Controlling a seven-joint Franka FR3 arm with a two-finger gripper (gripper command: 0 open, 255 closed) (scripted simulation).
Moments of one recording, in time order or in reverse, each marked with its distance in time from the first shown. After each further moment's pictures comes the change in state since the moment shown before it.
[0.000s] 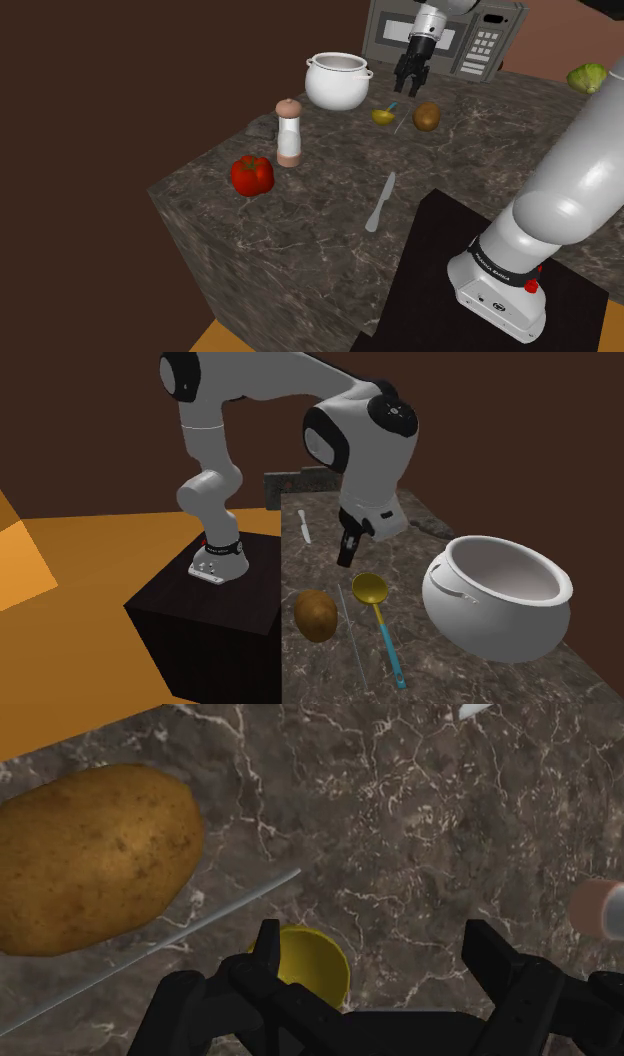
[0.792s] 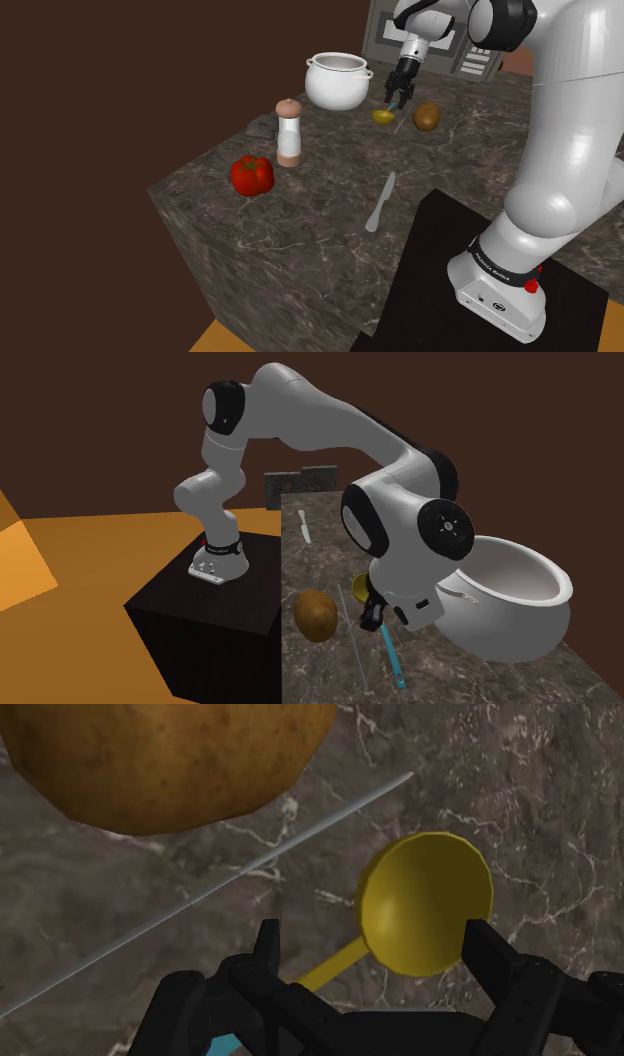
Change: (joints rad) arm -0.157 0.448 0.003 0.365 0.206 -0.099 -0.153
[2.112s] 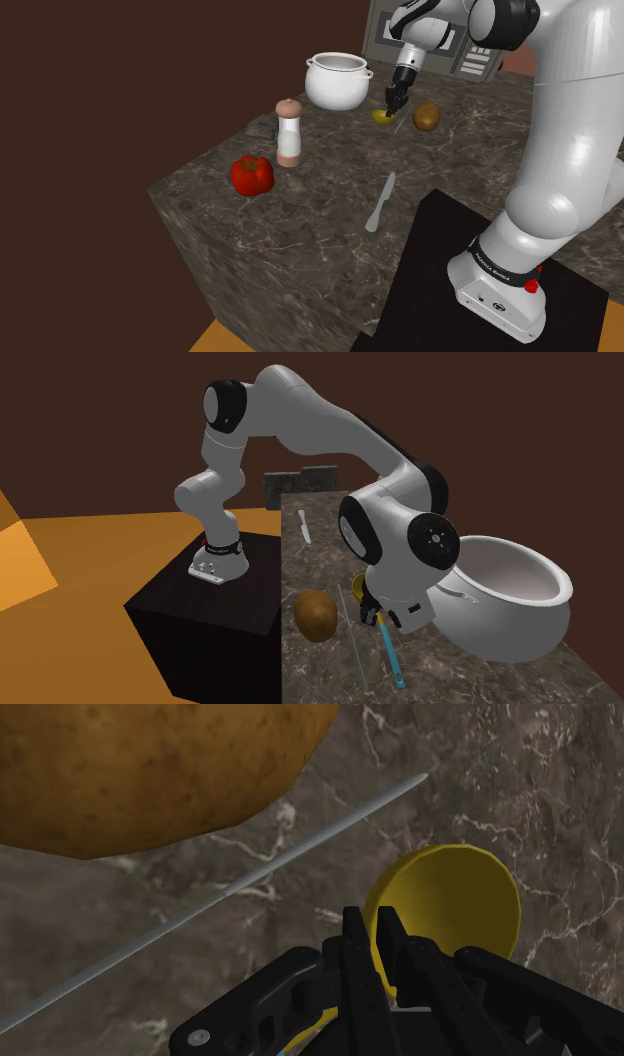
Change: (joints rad) arm 0.026 -0.015 0.005 -0.090 0.005 0.075 -0.009
